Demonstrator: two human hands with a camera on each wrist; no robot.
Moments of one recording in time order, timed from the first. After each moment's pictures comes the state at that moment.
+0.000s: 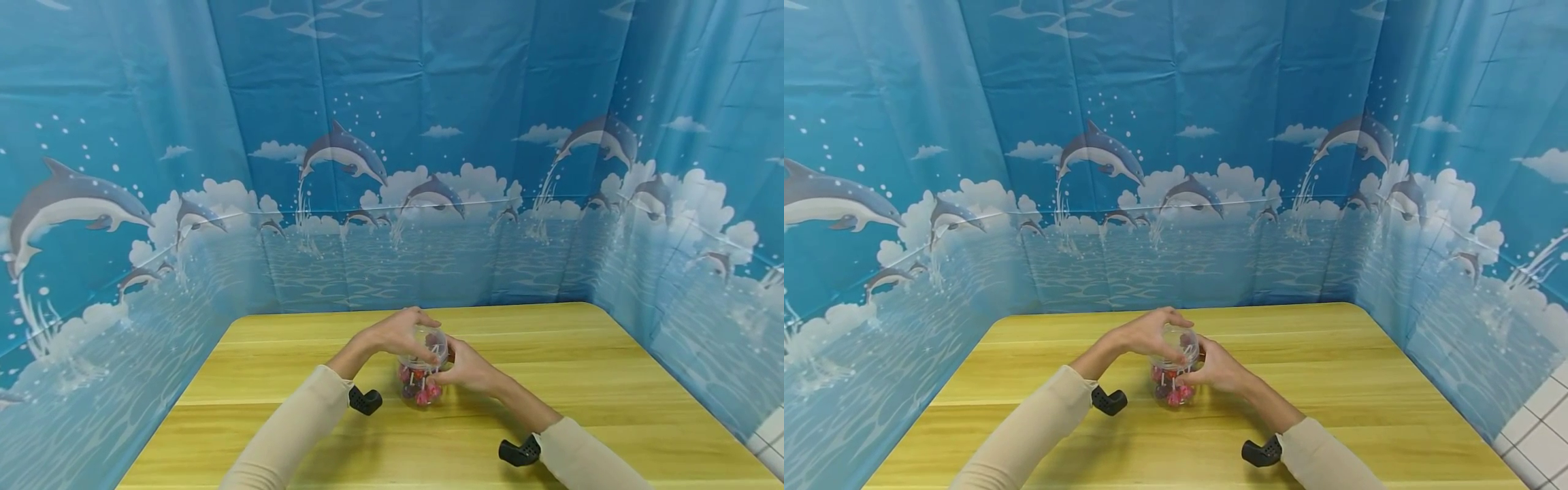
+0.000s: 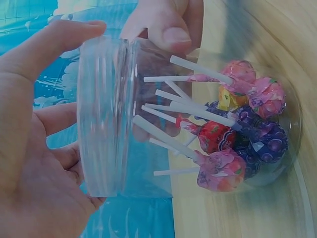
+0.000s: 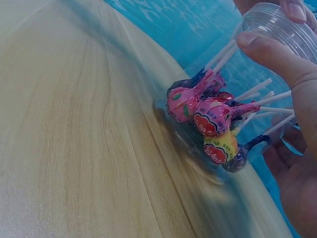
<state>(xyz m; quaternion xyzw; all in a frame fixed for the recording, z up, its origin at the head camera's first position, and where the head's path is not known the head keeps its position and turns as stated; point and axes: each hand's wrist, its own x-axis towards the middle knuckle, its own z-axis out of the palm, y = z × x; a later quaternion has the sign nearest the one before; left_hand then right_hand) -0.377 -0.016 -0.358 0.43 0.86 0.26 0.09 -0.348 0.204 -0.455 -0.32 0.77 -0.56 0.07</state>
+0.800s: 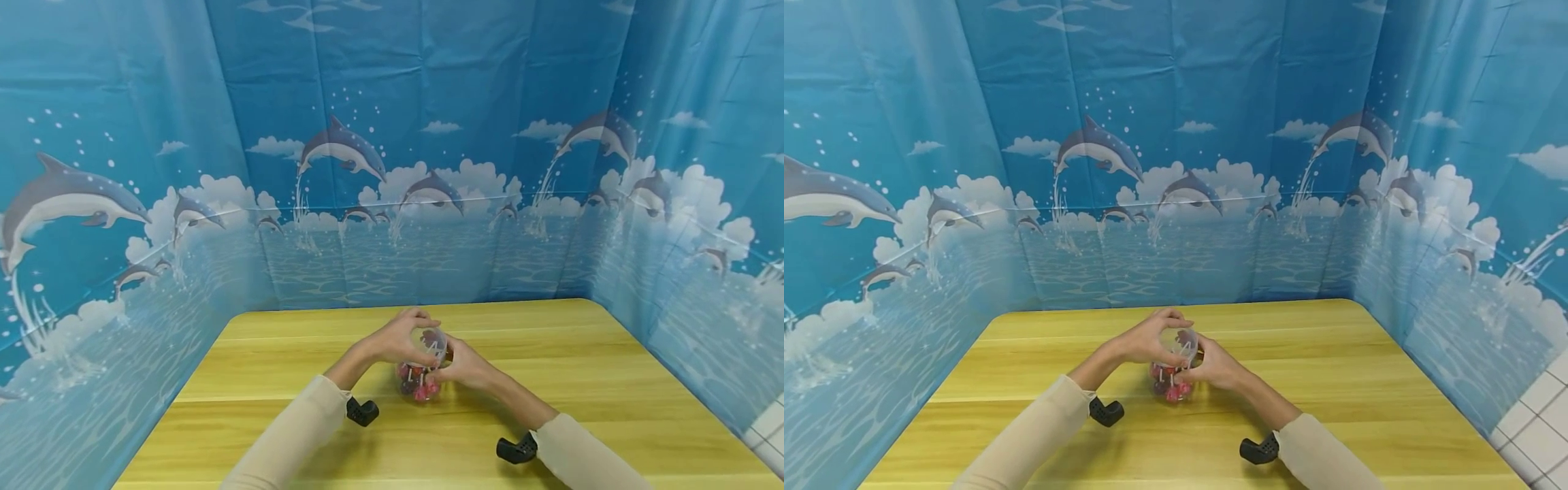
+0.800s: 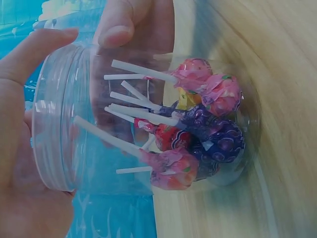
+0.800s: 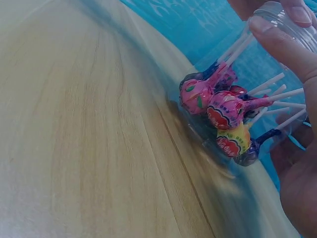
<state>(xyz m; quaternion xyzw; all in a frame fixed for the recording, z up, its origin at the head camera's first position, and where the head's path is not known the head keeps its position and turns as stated) -0.369 -0.019 -0.382 0.42 0.86 0.30 0.05 -0.350 0.202 -0.462 -0.31 0.76 -0.56 0.06</state>
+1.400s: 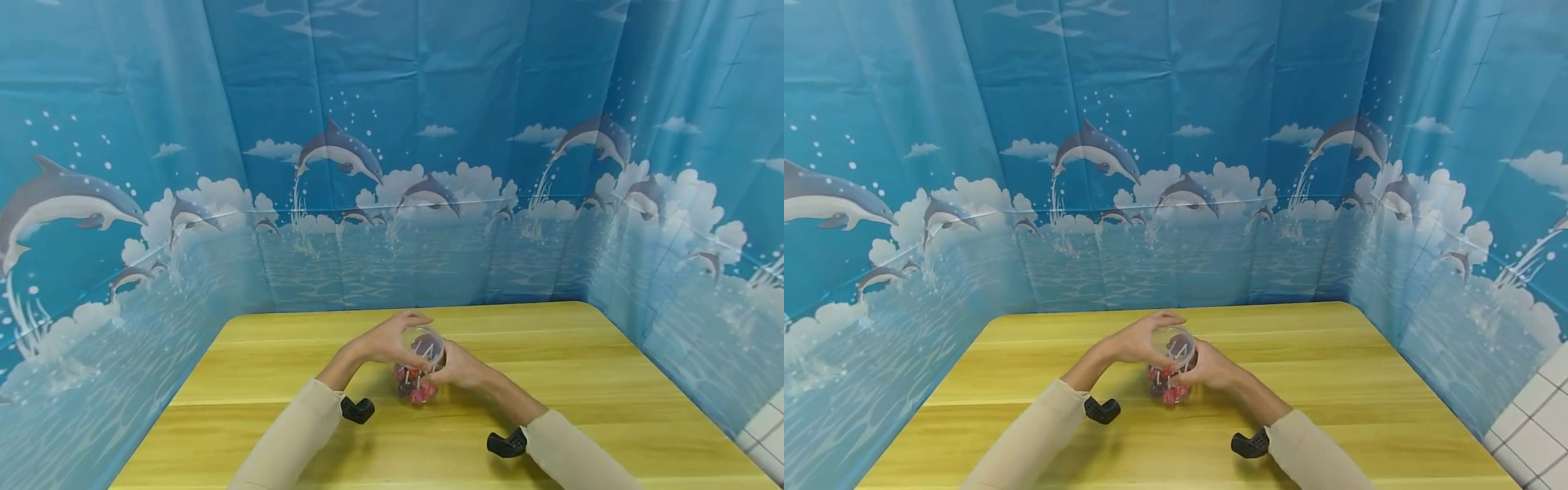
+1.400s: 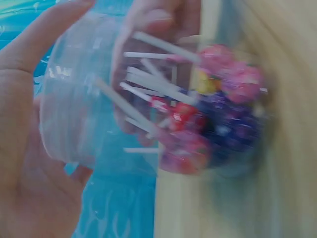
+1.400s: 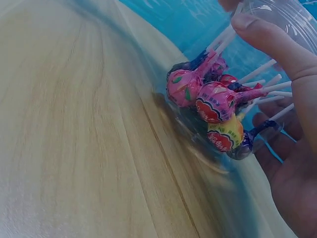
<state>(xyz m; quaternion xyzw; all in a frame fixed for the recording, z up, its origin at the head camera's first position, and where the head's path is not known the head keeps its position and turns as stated) -0.379 -0.032 -0.383 0.44 0.83 0.32 0.08 -0.361 0.202 -0.464 -0.35 0.75 -0.56 0.10</state>
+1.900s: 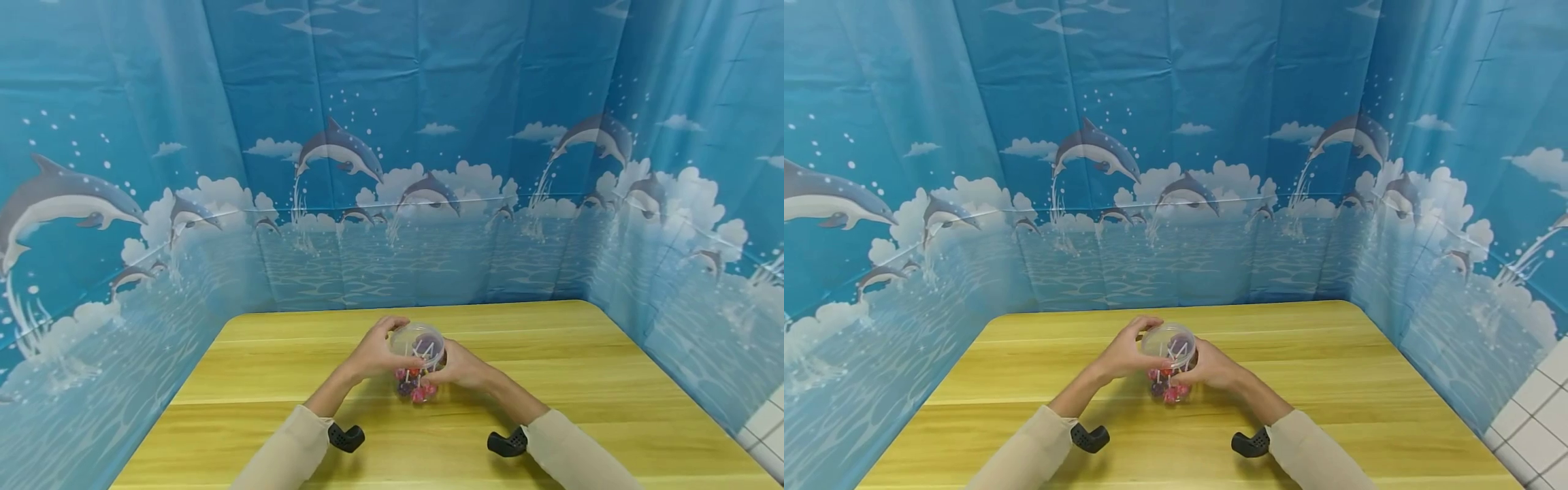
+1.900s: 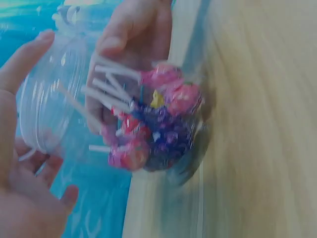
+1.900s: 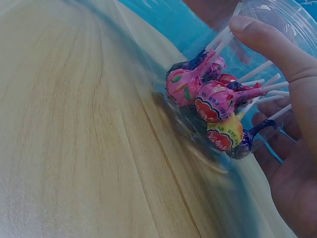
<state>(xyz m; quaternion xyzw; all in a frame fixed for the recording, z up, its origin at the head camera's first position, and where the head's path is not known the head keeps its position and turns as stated) -0.360 -0.049 -0.416 0.33 0.81 0.49 0.02 -0.359 0.199 -0.464 -0.35 0.75 -0.56 0.09</state>
